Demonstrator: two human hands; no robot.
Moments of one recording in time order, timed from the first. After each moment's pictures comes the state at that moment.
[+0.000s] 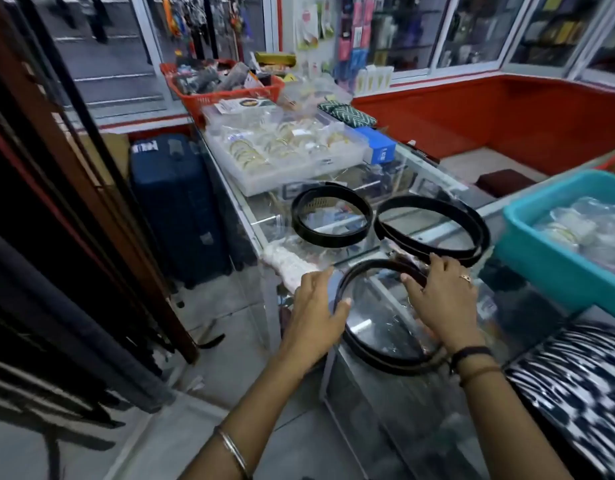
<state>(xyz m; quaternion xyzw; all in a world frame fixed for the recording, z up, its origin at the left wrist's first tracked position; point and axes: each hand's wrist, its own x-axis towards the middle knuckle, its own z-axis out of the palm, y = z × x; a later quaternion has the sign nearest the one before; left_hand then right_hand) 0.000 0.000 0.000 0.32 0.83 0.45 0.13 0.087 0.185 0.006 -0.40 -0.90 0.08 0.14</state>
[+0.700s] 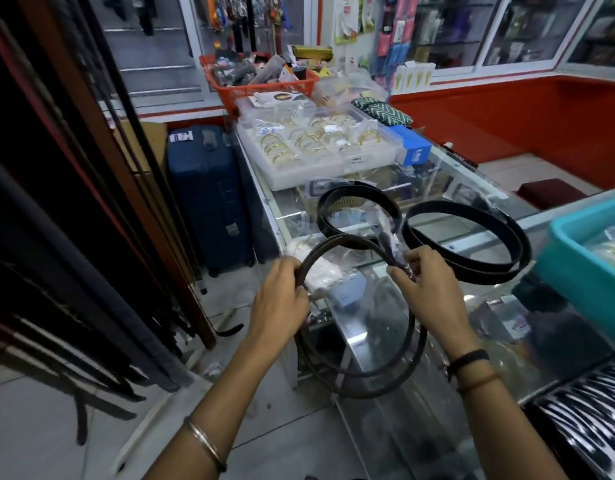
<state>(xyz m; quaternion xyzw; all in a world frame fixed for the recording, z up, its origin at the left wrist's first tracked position) -0.038 -0.042 0.019 0.22 0.90 0.39 0.02 0.053 0.147 0.037 -0.27 -0.90 0.27 0.21</state>
